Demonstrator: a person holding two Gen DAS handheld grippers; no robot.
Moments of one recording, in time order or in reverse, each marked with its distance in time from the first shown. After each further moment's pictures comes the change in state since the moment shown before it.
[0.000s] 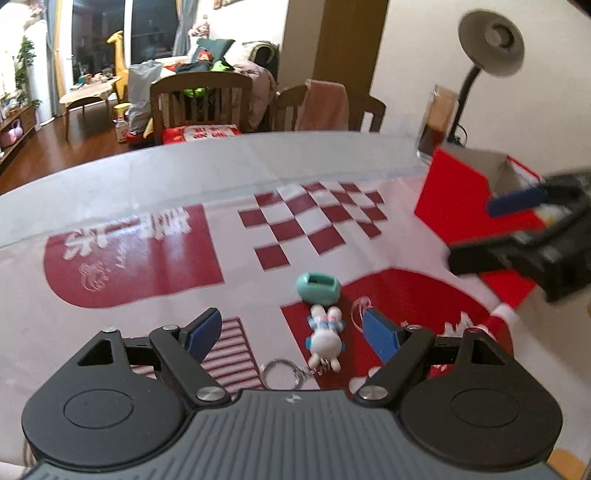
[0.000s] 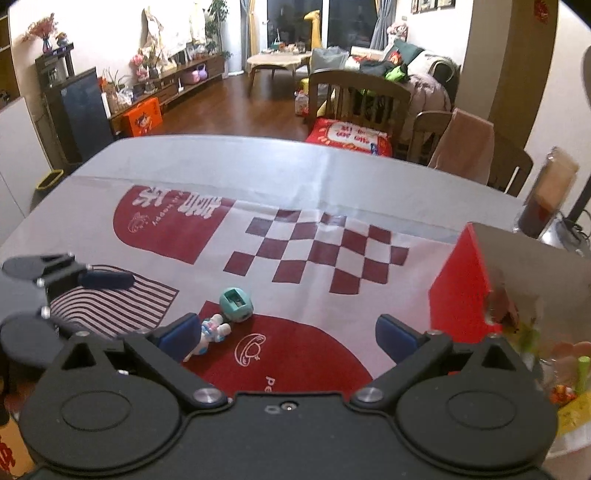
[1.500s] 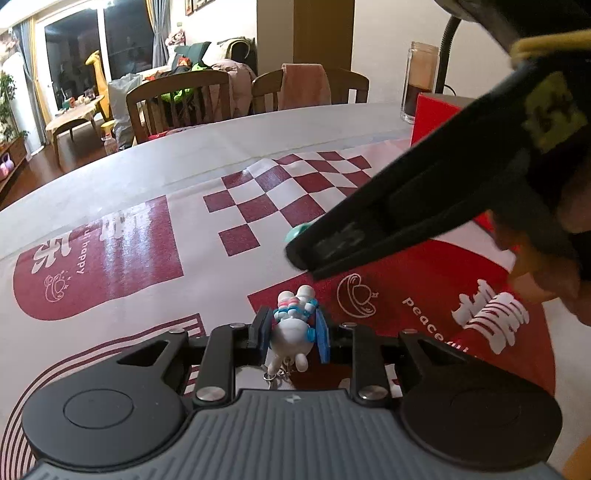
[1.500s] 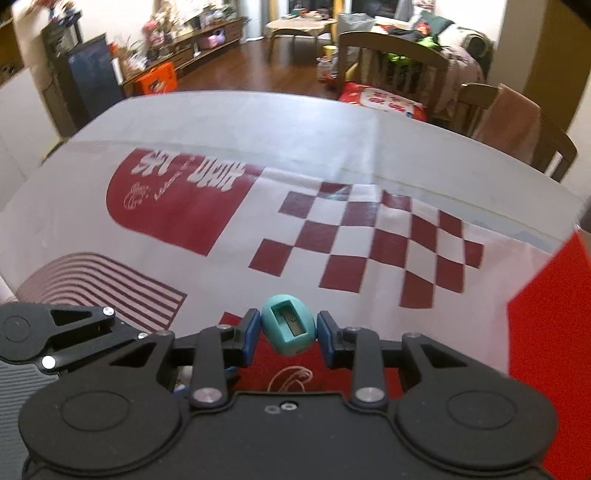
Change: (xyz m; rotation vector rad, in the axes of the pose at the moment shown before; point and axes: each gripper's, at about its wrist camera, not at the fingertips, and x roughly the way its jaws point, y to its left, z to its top) left arm 0.041 -0.030 -0.013 0.116 0.016 0.039; right arm 0.077 0.027 0.018 -0.019 0.106 0.052
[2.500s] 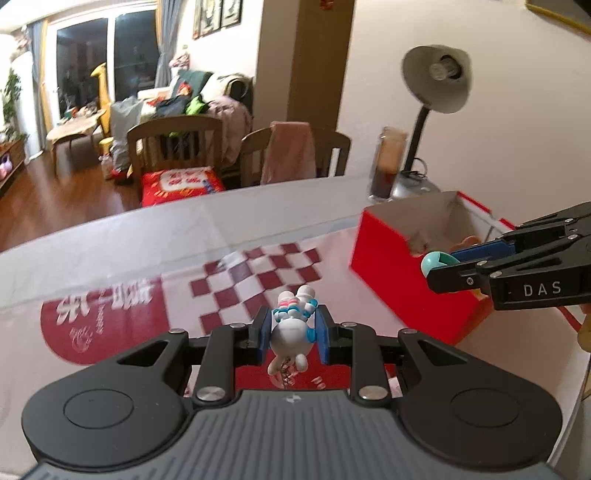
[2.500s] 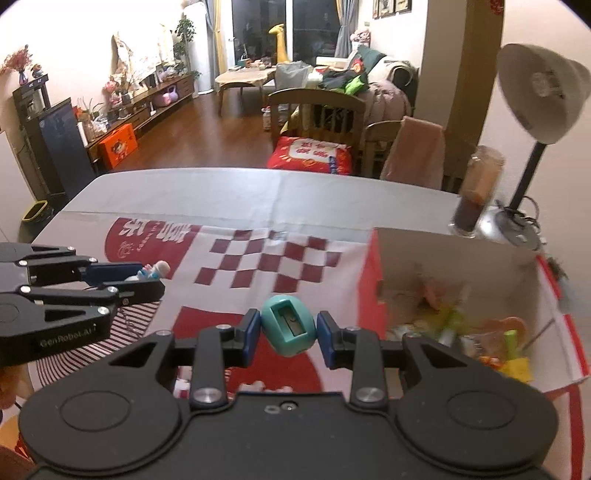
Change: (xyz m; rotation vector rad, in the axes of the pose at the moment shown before) left arm -0.106 -0.035 0.077 -0.059 -0.105 -0.056; right arm -0.173 -0.070 -0.043 0.110 -0.163 -0.112
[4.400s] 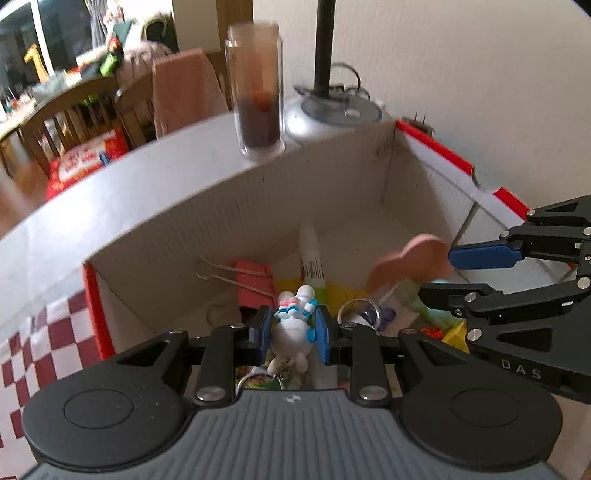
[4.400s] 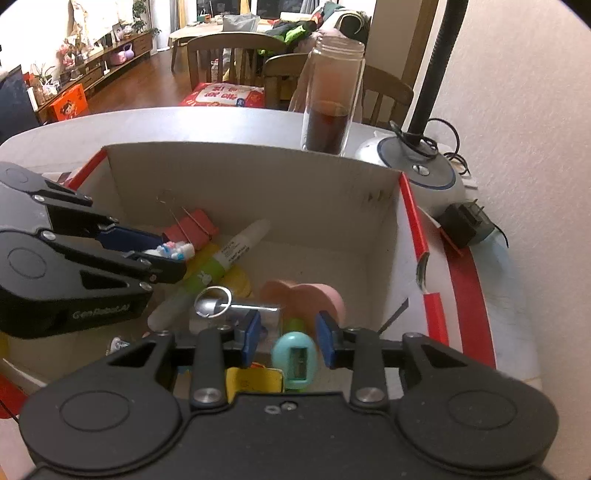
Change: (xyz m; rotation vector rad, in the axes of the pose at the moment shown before) left arm 0.246 -0.218 0.082 0.143 0.313 -0.029; right arm 0.076 -0.240 -0.038 -0.020 0.158 -0.099
